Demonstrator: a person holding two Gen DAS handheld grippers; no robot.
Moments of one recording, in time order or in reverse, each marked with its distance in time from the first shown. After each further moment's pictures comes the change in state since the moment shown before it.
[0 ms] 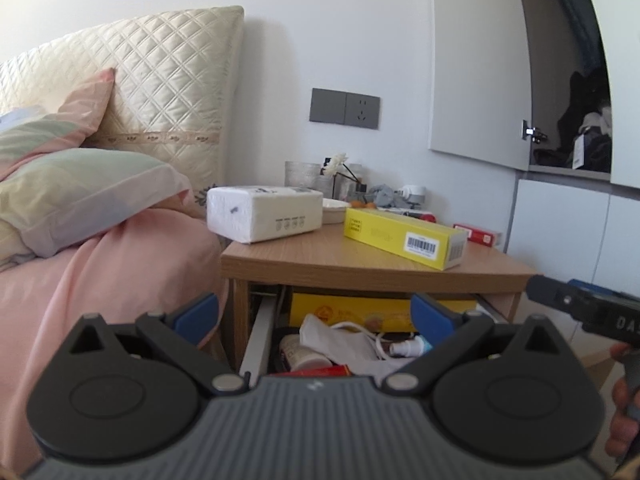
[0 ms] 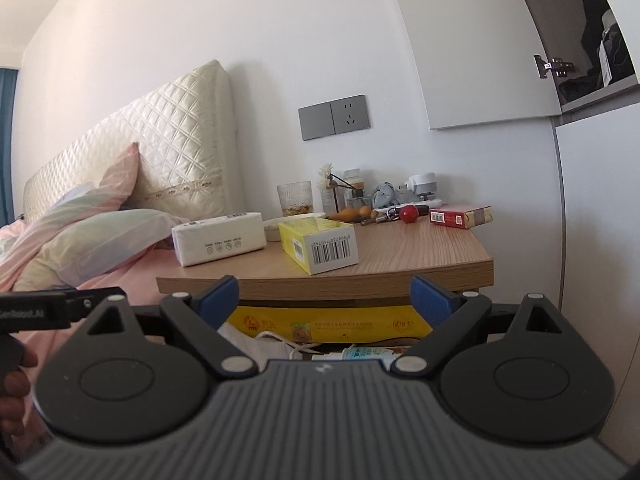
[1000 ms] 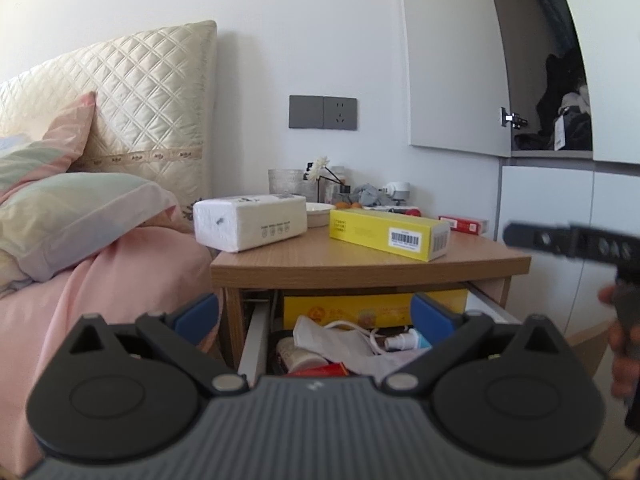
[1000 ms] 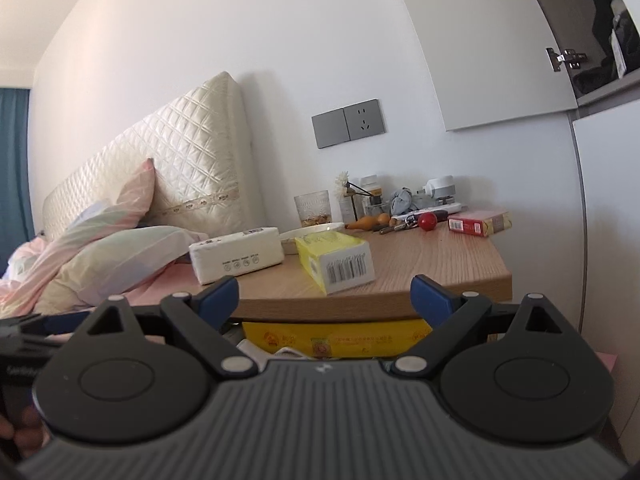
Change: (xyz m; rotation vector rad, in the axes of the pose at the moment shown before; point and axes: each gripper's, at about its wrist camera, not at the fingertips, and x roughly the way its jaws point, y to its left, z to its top) left arm -0.008 -0.009 -0.004 0.088 -0.020 -0.019; right arm 0.014 -0.007 0.023 0.018 -0.003 0.065
